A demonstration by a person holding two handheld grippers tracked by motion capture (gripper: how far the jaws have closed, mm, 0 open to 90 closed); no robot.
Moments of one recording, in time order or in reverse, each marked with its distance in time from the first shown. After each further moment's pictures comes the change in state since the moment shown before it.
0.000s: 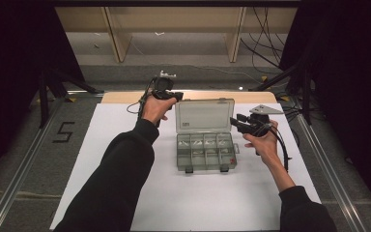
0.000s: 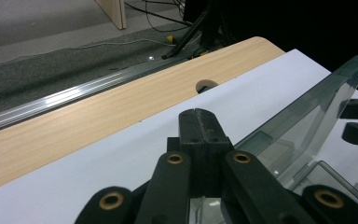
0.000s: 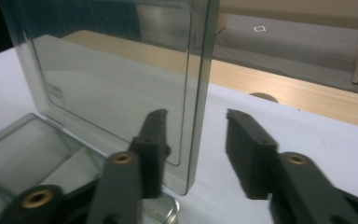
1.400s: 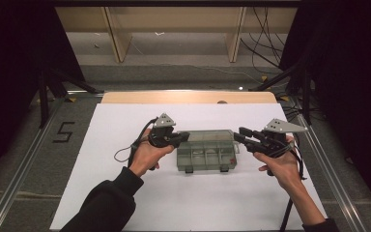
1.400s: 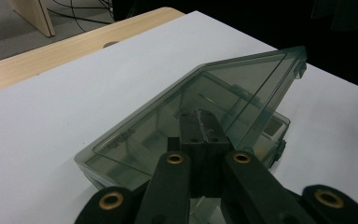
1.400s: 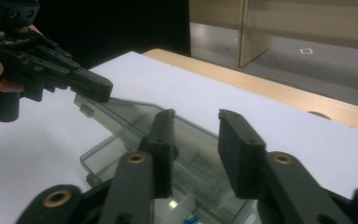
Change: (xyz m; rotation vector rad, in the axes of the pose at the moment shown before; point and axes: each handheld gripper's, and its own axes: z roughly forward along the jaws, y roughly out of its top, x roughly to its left) left arm -0.057 -0.108 -0.051 -0.043 -0.245 0.118; right arm 0.059 0.006 -0.092 -0.057 0.179 -0.050
